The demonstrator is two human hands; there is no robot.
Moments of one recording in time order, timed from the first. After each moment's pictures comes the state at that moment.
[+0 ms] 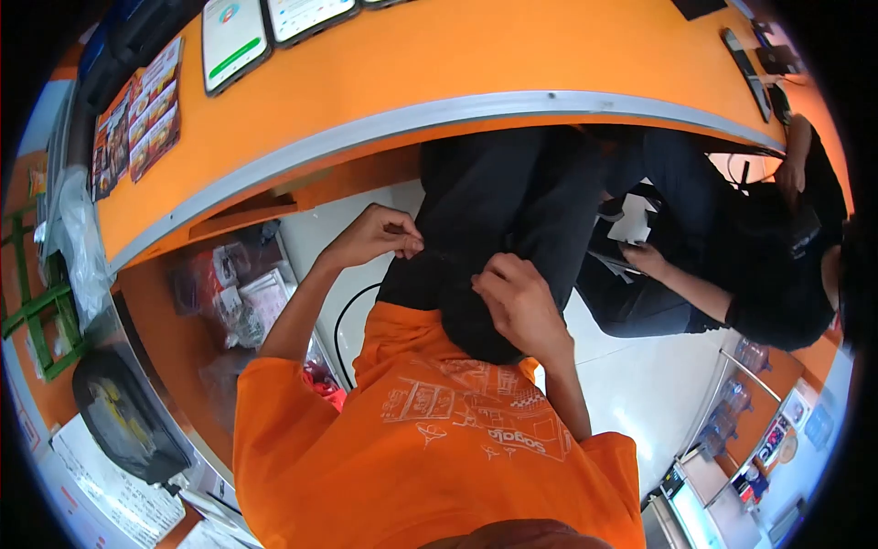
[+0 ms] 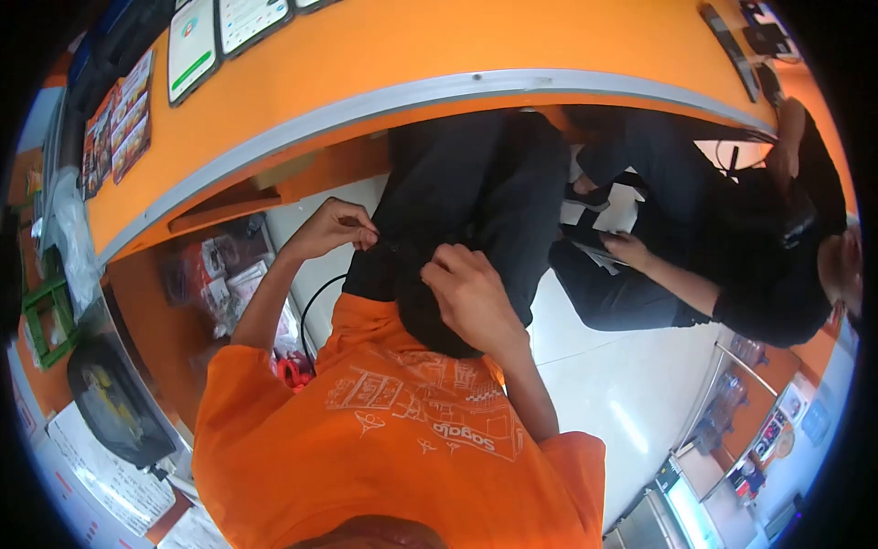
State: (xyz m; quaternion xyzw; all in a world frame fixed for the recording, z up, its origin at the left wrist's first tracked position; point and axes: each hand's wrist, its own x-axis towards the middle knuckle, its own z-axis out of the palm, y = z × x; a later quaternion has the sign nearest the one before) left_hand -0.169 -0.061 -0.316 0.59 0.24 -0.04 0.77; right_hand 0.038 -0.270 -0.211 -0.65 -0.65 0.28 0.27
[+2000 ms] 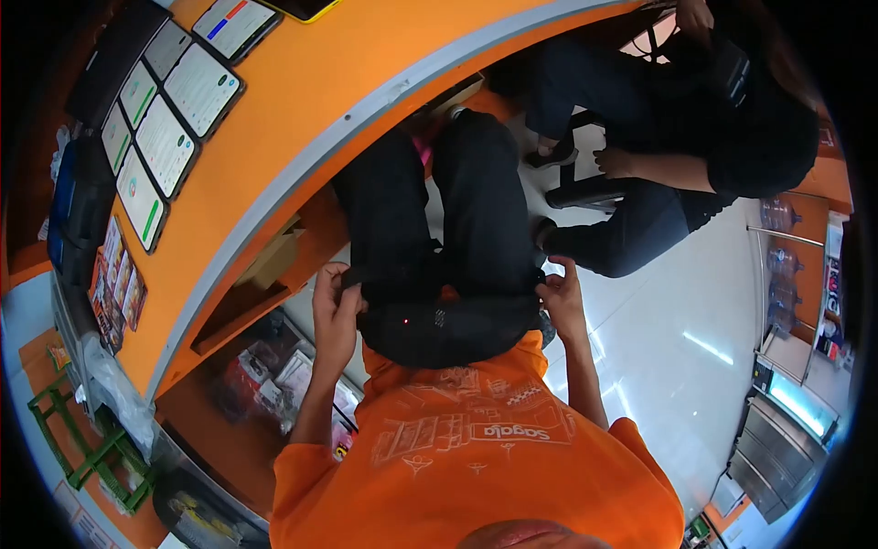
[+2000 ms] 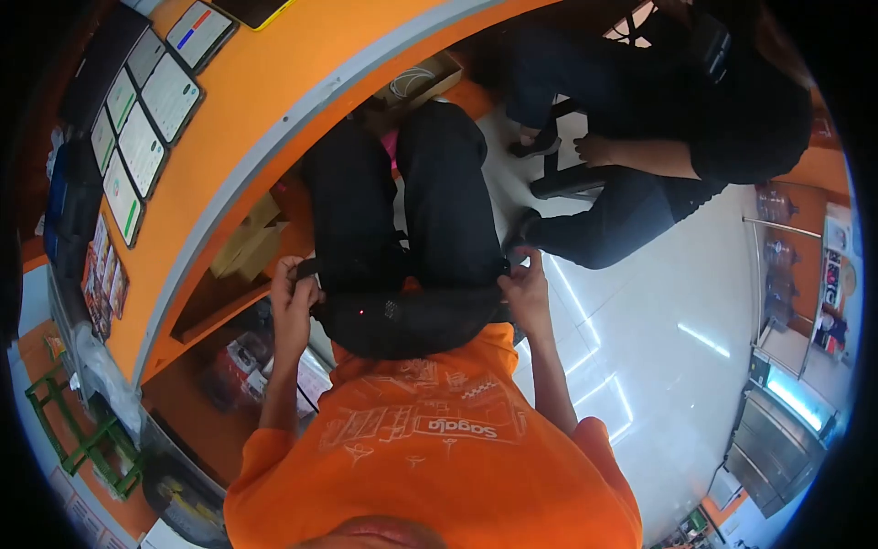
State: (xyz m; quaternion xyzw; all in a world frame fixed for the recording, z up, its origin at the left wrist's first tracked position) left_hand -0.138 -0.134 -0.235 0.60 0.39 0.14 0.69; right_hand 0.069 -0.431 -0.288 -0.81 0.01 0.35 0.48
